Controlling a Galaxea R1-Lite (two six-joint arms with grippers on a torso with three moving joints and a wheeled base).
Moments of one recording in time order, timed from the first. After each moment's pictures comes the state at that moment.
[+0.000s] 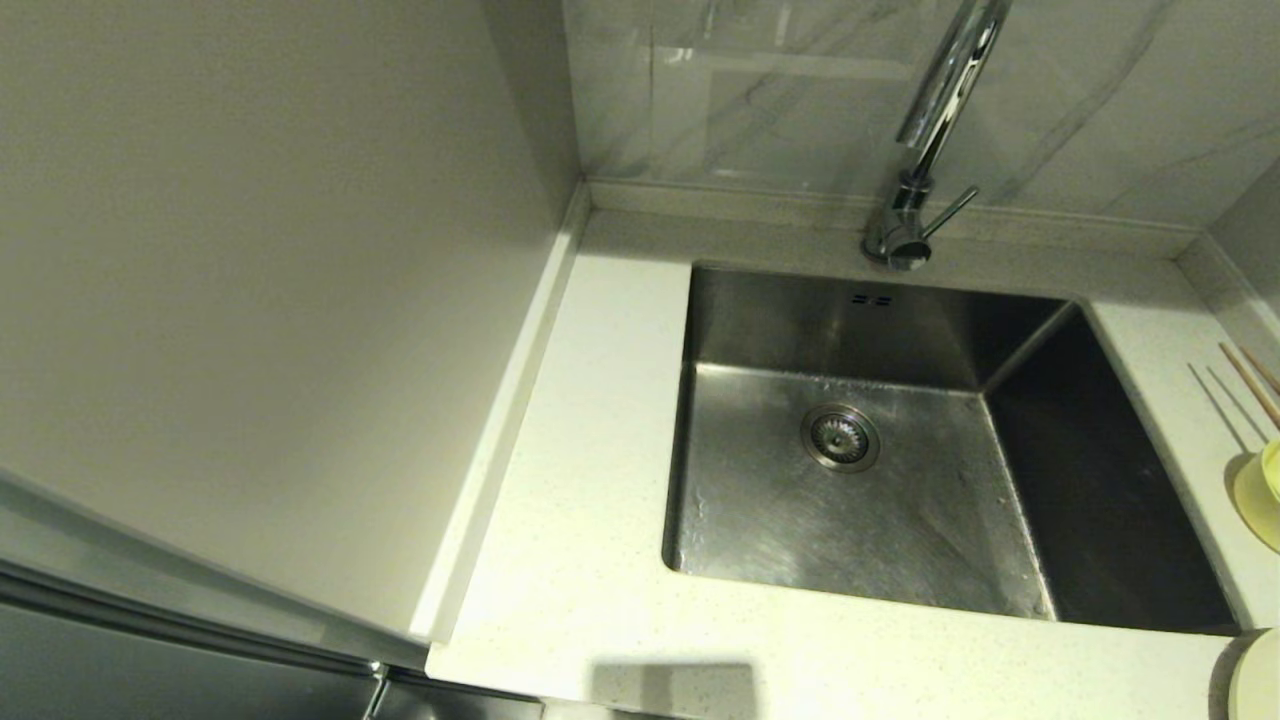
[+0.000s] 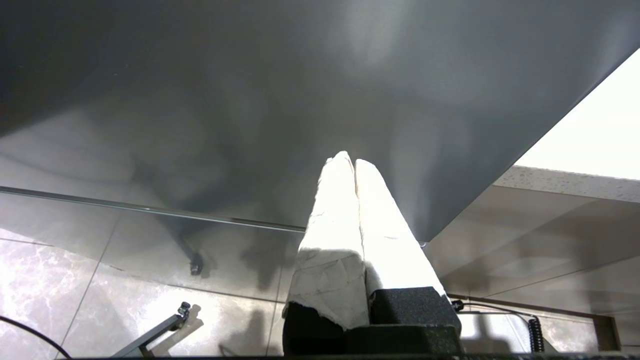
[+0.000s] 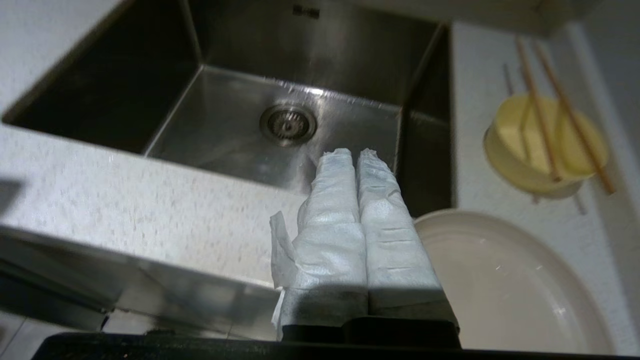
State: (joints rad) left arm 0.00 0.00 0.00 0.00 0.02 -0.02; right arm 0.00 0.03 -0.20 0.03 -0.01 -0.06
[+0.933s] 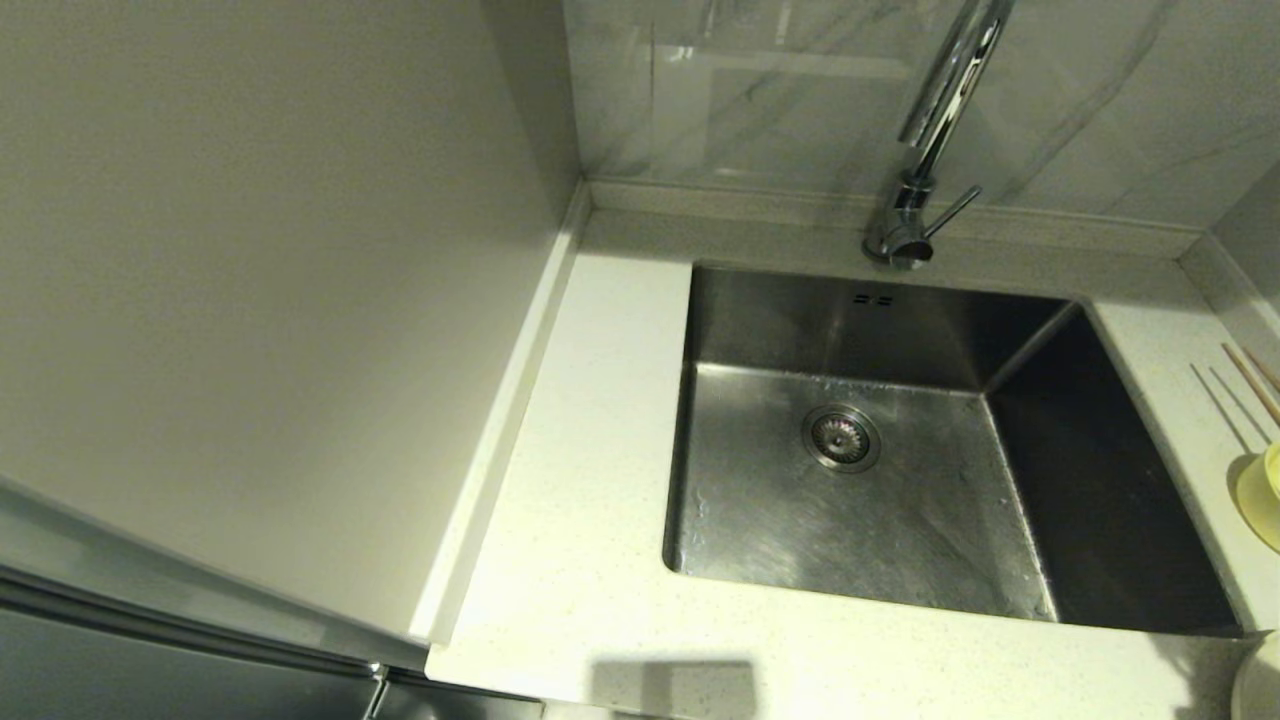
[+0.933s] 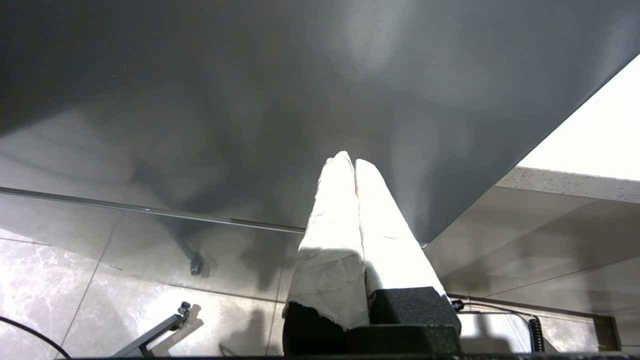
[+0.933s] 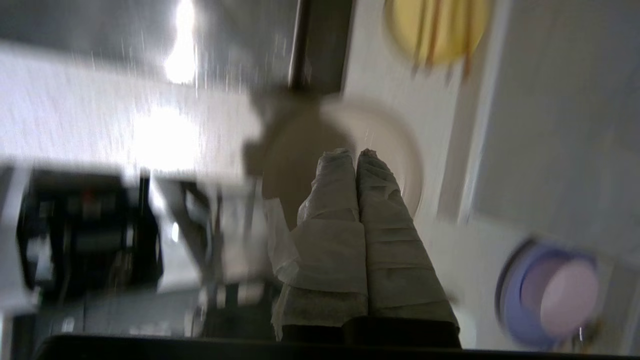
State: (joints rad) left arm 0.00 0.00 0.00 0.00 0.02 -0.02; right arm -0.23 0.77 -1.23 1.04 -0.11 -0.23
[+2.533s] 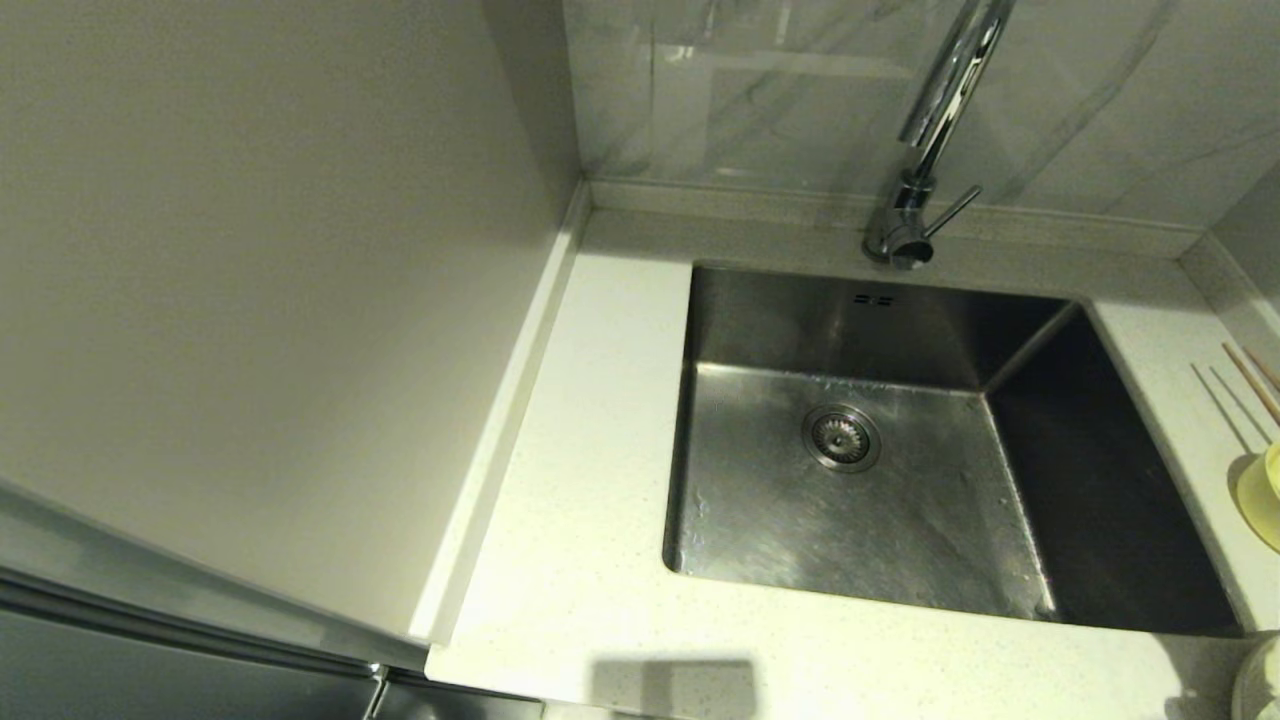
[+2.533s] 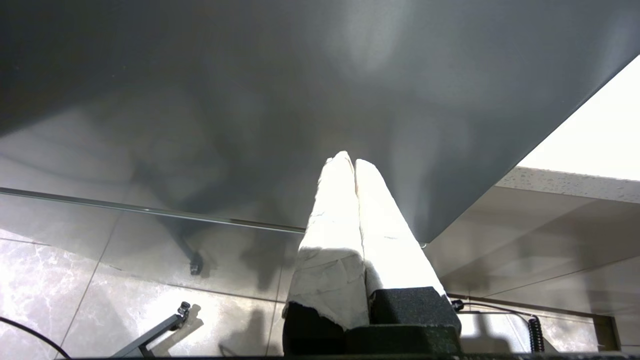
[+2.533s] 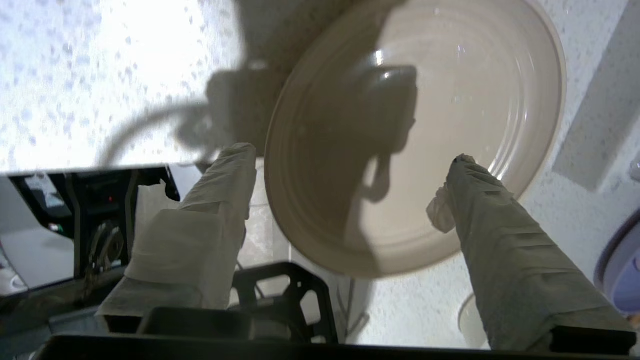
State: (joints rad) left arm 0.00 0.00 0.00 0.00 0.02 -0.02; right arm -0.23 1.03 -0.64 0.55 -0.18 -0.10
